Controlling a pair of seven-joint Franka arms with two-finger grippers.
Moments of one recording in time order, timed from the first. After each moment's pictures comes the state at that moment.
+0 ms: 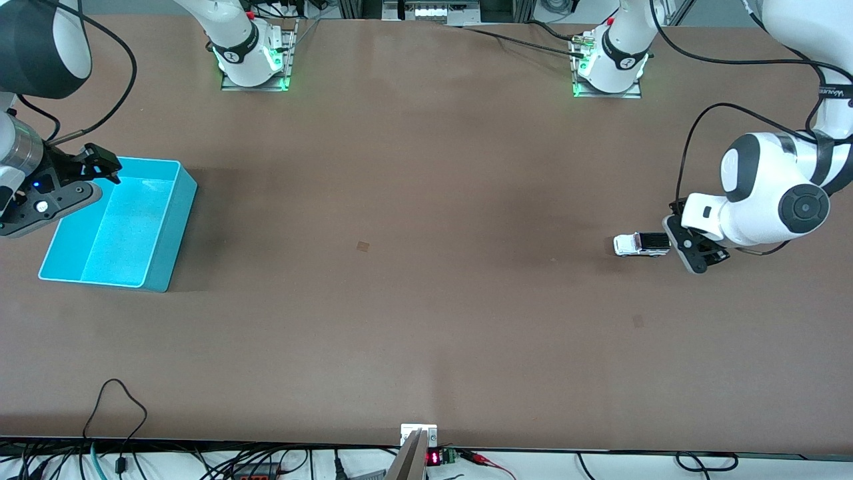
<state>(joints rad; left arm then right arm) 0.14 0.34 -0.08 -1.96 0.10 2.09 1.17 0.10 0.17 -0.07 -1.52 -0.21 1.56 -0.55</state>
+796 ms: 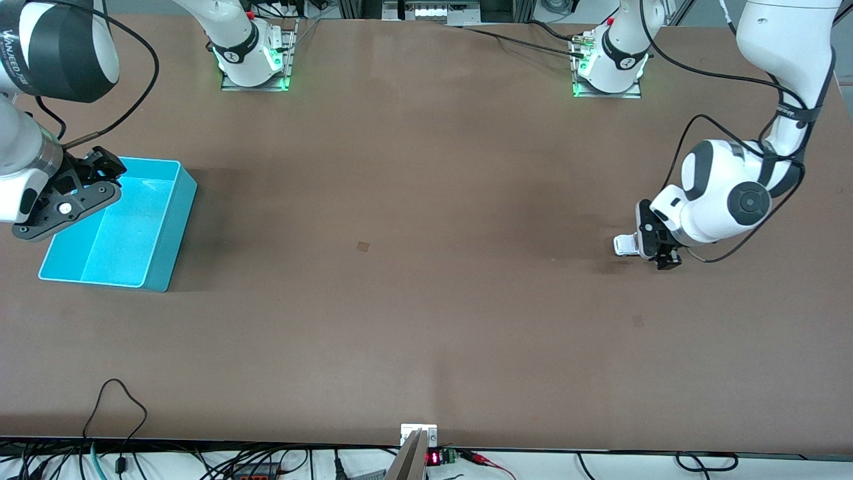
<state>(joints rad) 0.15 0.38 -0.13 -2.14 0.10 2.38 1.49 0.15 0.18 -0.07 -1.52 -0.28 1.59 -0.60</state>
